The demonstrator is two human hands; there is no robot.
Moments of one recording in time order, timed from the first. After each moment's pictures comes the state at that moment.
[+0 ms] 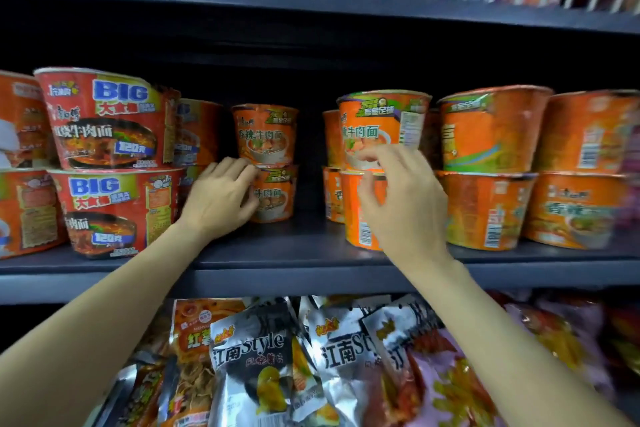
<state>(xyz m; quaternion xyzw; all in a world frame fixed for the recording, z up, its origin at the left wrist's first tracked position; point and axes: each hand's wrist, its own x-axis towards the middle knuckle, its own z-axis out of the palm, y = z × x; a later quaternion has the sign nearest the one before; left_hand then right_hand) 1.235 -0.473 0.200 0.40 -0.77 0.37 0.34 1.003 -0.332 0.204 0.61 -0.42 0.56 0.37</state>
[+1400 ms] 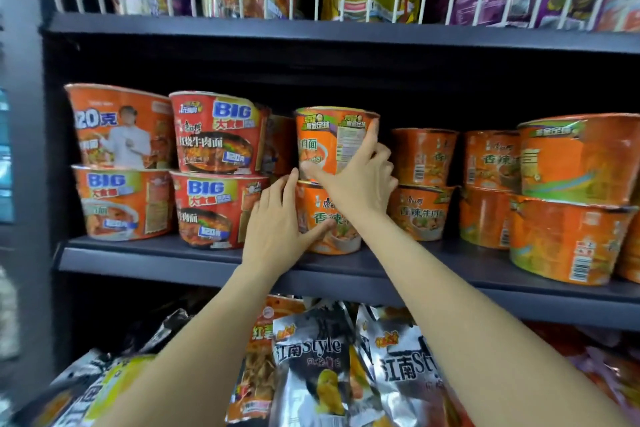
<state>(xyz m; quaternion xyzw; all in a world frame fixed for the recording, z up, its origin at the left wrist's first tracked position) 1.244 -0.415 0.169 0.50 -0.69 0.21 0.48 1.123 -0.395 0.241 0.61 -0.57 0.54 0.09</state>
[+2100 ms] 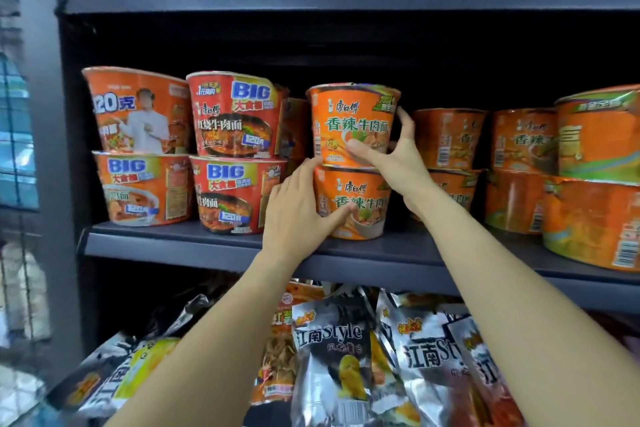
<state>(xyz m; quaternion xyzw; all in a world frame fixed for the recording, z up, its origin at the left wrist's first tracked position) 1.250 -0.420 0.167 0.45 -0.69 0.19 0.52 1.090 -0.418 0.241 0.67 -0.39 0.61 -0.18</state>
